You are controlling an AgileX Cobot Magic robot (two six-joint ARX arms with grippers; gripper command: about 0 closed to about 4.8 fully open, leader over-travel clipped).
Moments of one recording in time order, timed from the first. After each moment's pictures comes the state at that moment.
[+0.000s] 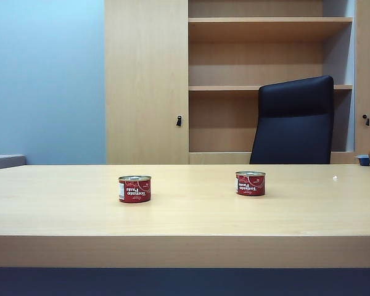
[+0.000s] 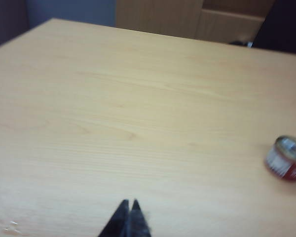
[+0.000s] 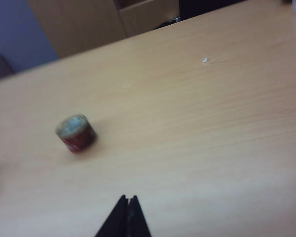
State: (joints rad) left arm 0.09 0.03 0.01 -0.09 0.09 -0.14; right arm -0.09 0.00 0.02 -0.13 -0.14 0.30
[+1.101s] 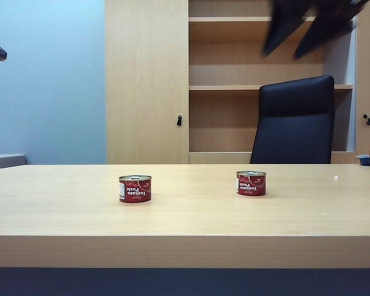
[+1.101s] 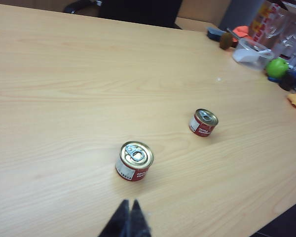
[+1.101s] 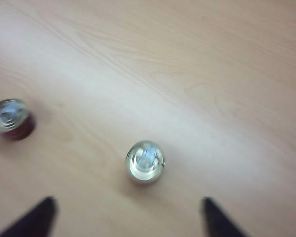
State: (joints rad) left arm 0.09 0.70 0.46 -0.01 0.69 -0.11; right arm 0.28 1.39 1.28 -0.49 -0.10 -0.20
